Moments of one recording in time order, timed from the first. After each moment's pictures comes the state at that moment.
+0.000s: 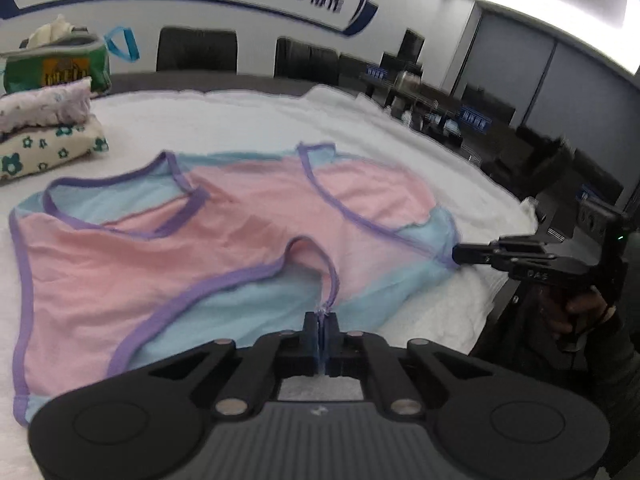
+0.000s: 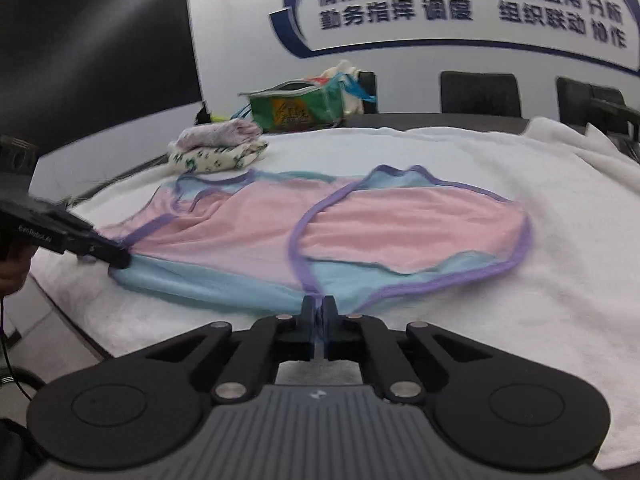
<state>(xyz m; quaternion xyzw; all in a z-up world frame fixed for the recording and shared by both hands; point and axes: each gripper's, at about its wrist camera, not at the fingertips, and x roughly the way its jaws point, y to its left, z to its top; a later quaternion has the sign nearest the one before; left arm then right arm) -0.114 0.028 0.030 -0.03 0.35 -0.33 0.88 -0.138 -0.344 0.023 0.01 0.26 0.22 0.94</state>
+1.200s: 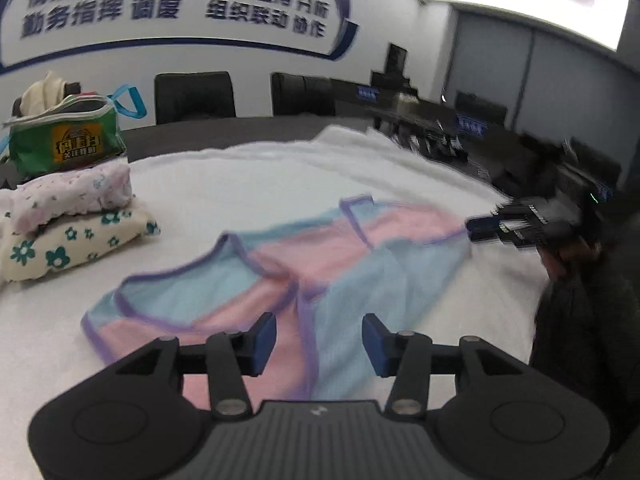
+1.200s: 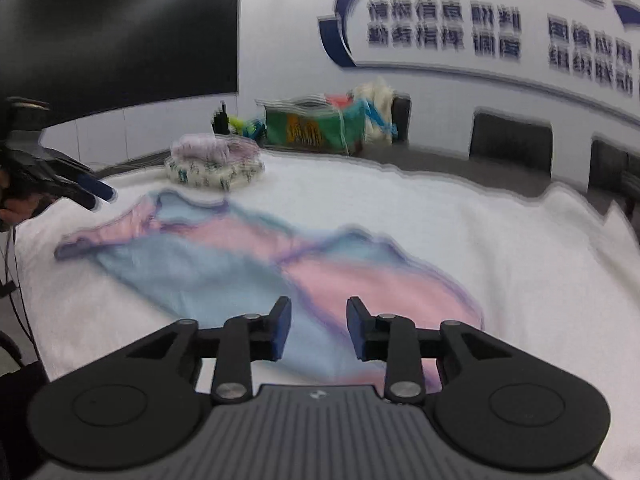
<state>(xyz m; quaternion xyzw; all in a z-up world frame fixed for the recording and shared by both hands) -0.072 0.084 0.063 0.06 0.30 -0.33 0.89 -0.054 -0.386 0.052 -0.06 0.25 0.25 0.93</state>
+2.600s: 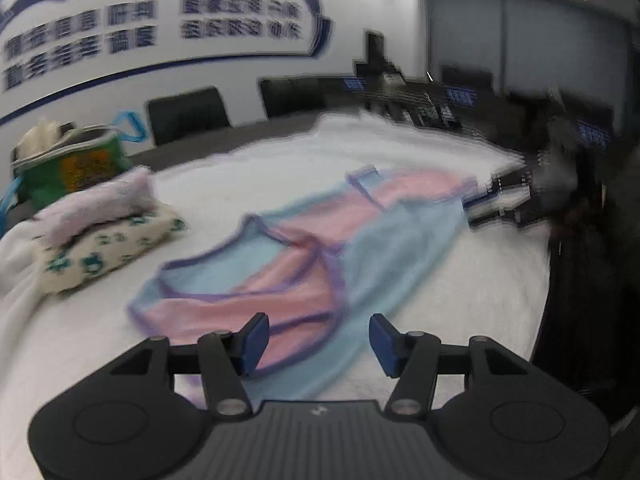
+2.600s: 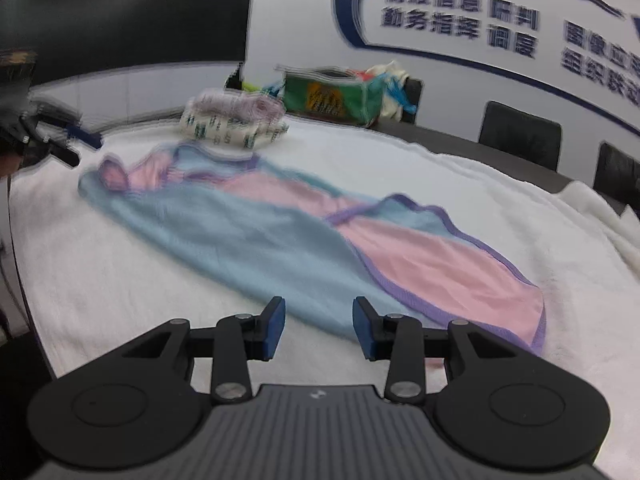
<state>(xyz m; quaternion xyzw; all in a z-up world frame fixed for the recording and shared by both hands) -0.086 0.091 0.040 0.16 0.28 -0.33 0.89 -0.082 -0.323 0.025 -0.14 0.25 0.27 0.92</state>
